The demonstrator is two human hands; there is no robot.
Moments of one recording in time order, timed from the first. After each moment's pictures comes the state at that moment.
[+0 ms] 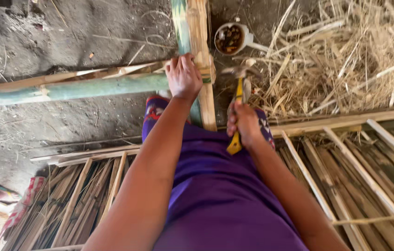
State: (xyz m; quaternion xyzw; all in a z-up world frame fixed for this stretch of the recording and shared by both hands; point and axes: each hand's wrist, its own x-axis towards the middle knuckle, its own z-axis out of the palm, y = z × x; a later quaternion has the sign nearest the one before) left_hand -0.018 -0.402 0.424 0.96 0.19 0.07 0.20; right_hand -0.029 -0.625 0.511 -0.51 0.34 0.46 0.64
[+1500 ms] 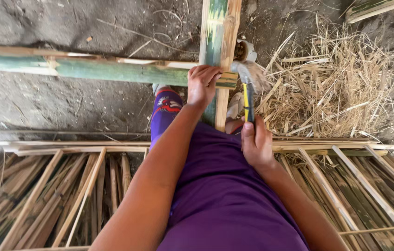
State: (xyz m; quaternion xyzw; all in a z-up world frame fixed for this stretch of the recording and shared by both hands) left_hand -0.048 -0.385 0.445 0.86 0.19 0.21 0.42; right_hand -0.050 -0.597 0.595 -0.83 -0.20 0.24 0.47
